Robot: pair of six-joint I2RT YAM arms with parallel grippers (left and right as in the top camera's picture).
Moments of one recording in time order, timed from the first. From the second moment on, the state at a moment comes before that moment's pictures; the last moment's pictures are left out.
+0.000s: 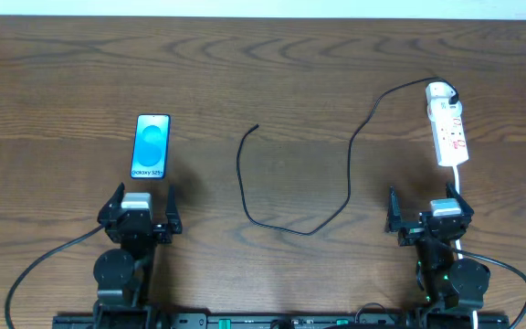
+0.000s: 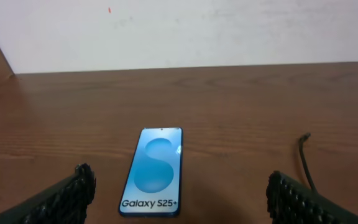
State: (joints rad) left arm -0.02 0.10 0.05 -0.11 -0.01 0.04; right arm -0.07 0.01 0.01 -0.06 -0.16 -0.12
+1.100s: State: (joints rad) left arm -0.02 1.25 1.10 -0.65 0.14 0.03; right arm -0.07 0.01 0.01 -0.06 -0.16 -0.12
